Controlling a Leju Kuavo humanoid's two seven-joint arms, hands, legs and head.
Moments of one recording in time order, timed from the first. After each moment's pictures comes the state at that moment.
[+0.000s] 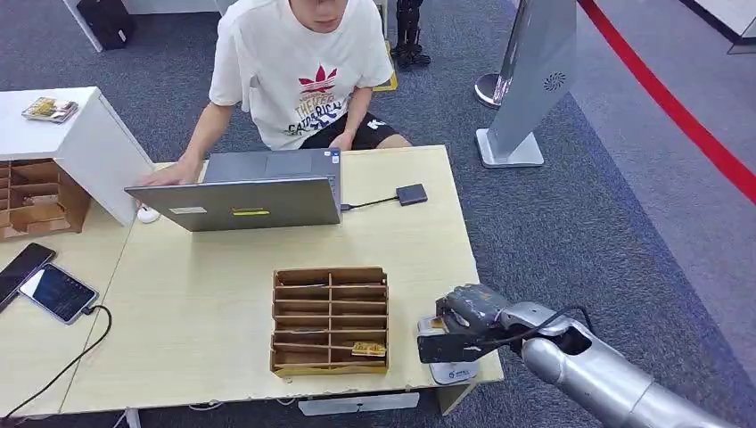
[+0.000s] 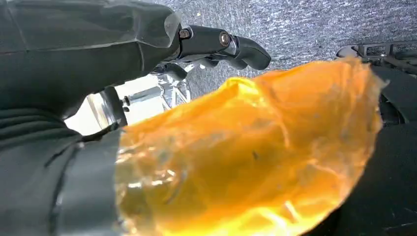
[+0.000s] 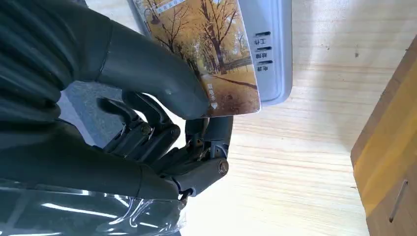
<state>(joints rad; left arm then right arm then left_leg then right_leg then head) -0.04 -0.07 -0.61 -0.16 0.61 0.21 0.14 -0.53 -0.52 1.01 -1.23 0.46 0.19 0.00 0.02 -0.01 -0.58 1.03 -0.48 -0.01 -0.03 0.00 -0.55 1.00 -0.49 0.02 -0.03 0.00</state>
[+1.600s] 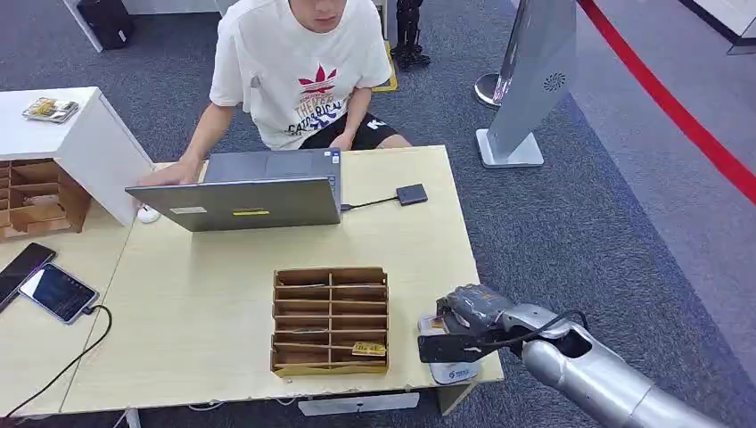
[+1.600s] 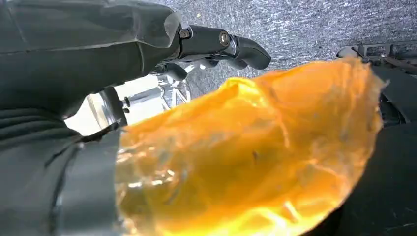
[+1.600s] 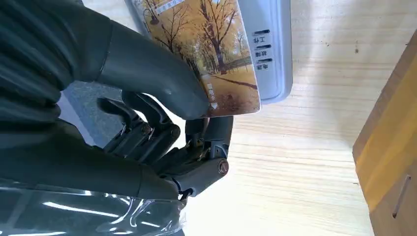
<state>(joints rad) -0.04 -0.07 -0.61 -0.16 0.61 0.21 0.14 -0.51 -0.52 0.99 -1.23 0.47 0.18 0.00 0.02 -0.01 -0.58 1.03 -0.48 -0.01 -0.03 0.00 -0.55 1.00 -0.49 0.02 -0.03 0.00</state>
